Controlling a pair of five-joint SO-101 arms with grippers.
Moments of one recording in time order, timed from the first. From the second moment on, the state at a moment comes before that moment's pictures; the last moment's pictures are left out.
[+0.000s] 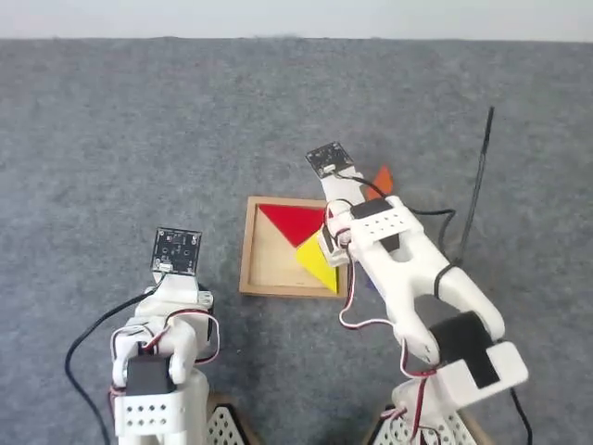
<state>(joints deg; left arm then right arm) -9.7 -103.2 97.1 72.0 -3.9 -25.7 3.6 33.1 48.5 3.7</state>
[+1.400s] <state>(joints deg) -9.7 -103.2 97.1 72.0 -3.9 -21.8 11.8 22.7 51.8 5.5</state>
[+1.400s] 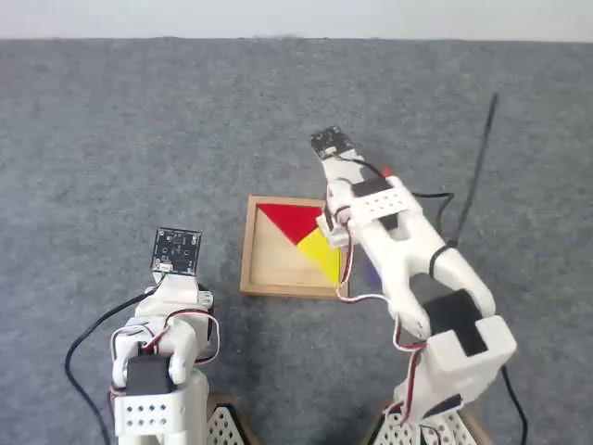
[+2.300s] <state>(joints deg) -9.7 -103.2 97.1 72.0 -3.9 -15.2 -15.4 33.8 54.2 7.6</state>
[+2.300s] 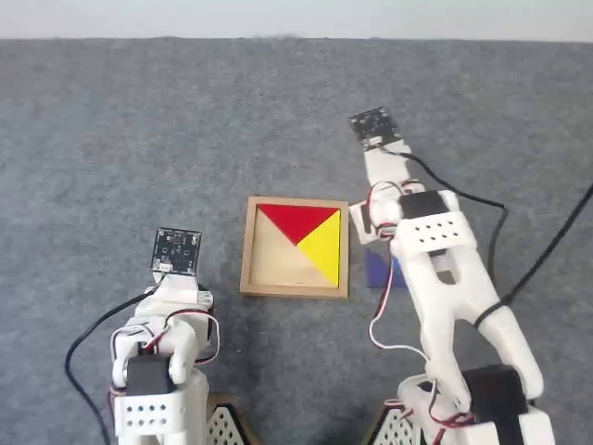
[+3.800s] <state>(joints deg) -9.7 -103.2 97.1 72.0 -3.9 -11.1 34.2 -8.6 57.5 1.0</state>
